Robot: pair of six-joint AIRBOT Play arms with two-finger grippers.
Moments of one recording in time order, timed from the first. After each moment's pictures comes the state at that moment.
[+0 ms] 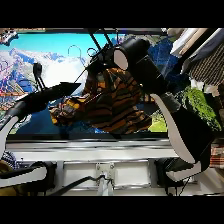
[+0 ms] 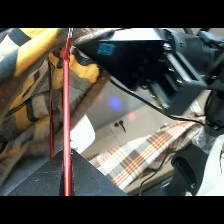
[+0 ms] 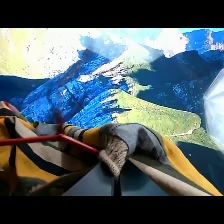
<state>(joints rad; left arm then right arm) 0.04 -1.40 0.78 -0.26 -1.43 -0.35 0.69 -1.64 2.00 -1.59 1.17 1.48</state>
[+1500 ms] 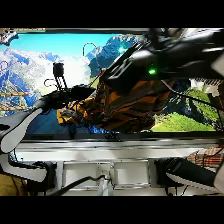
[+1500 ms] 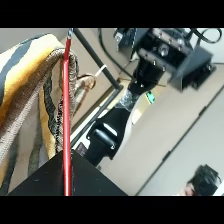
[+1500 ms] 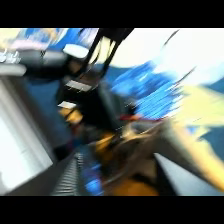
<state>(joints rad) -0.21 -1.62 0.91 -0.48 -1.85 -0.17 0.71 -1.22 2.01 -1.37 1.48 1.47</state>
